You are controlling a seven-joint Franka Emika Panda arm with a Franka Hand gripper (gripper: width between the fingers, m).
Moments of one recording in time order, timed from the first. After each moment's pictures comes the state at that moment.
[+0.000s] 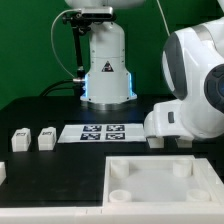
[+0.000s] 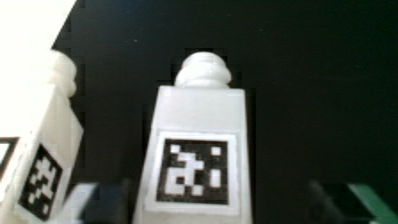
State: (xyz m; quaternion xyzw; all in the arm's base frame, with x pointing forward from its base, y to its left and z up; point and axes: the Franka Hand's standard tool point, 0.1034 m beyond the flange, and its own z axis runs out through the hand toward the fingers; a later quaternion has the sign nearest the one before) arm 0.378 0.169 0.010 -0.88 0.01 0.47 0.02
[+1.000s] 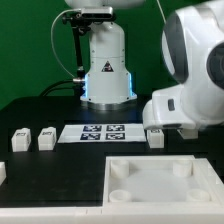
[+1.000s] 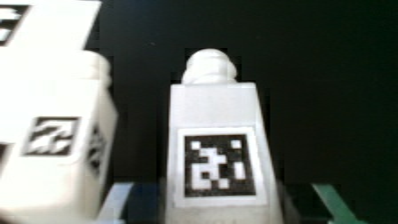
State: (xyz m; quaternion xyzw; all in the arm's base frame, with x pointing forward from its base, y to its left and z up) arm 0.426 0.154 0.061 -0.89 -0.02 0.45 0.04
